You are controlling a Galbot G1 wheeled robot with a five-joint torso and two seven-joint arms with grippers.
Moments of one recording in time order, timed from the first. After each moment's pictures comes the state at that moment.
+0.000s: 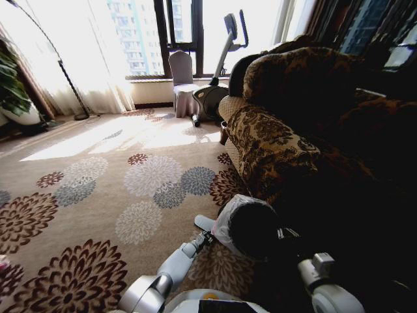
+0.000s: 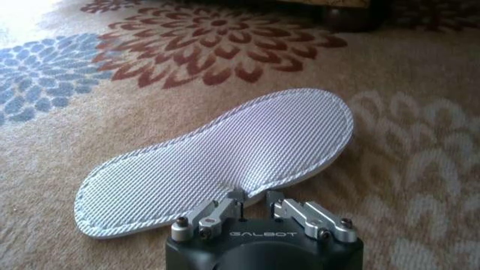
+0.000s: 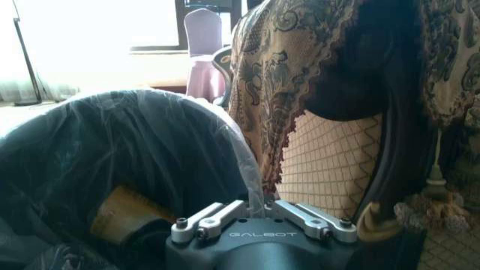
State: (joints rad) left arm 0.72 -1.60 -0.07 -0.39 0.18 -0.23 0.18; right arm -1.83 1.09 0.65 2.19 0.46 -0.09 0.04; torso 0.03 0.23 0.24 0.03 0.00
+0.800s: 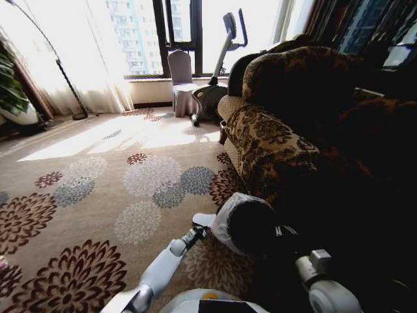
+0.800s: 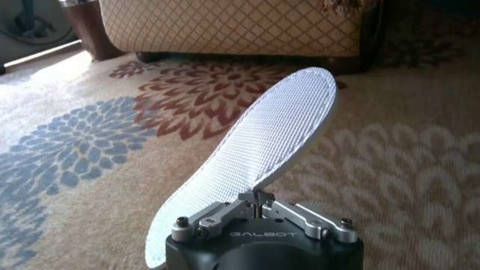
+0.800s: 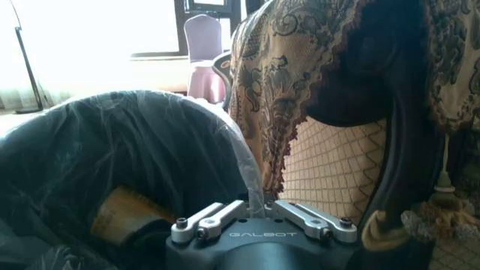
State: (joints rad) left arm 0.91 -1.35 -0.08 -0.88 0.18 -0.22 0.29; right arm -1.76 1.07 0.62 2.16 0.49 -0.09 0.05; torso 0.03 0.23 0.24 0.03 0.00
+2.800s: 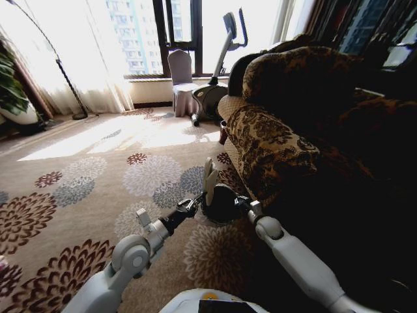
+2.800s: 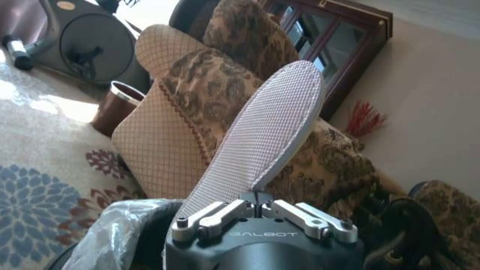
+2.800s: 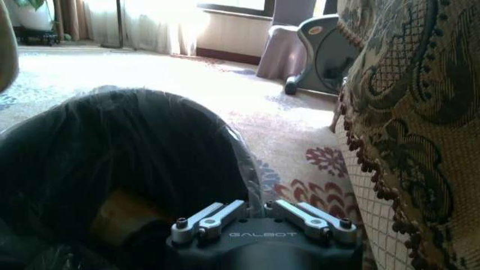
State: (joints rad) left arm 1.38 -0.99 -0.32 -2.21 -1.01 0.31 0.09; right arm -0.90 1.02 -0.03 1.52 0.44 -0.15 0.02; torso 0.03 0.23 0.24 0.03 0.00
